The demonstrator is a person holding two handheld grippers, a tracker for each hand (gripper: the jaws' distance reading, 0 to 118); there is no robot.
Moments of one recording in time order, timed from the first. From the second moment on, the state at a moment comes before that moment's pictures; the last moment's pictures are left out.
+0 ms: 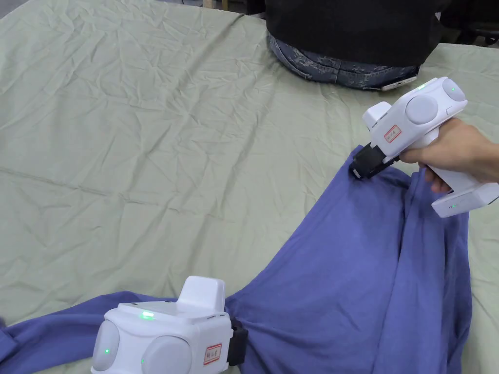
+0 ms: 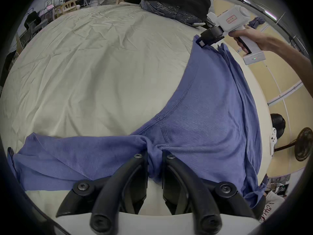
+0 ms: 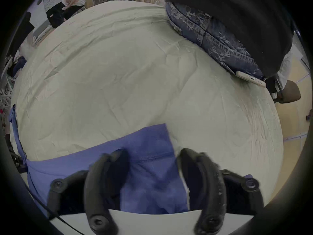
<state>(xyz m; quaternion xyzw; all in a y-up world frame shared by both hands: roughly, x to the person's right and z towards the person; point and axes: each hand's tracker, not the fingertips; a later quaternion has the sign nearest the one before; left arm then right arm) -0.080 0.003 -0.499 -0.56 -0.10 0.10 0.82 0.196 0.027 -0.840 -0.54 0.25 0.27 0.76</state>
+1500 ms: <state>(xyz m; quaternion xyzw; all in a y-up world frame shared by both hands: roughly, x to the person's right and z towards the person) -0.214 0.552 -0.447 -0.15 -0.20 -0.11 0.96 0.280 0.536 -0.407 -0.12 0.10 0.04 0.99</state>
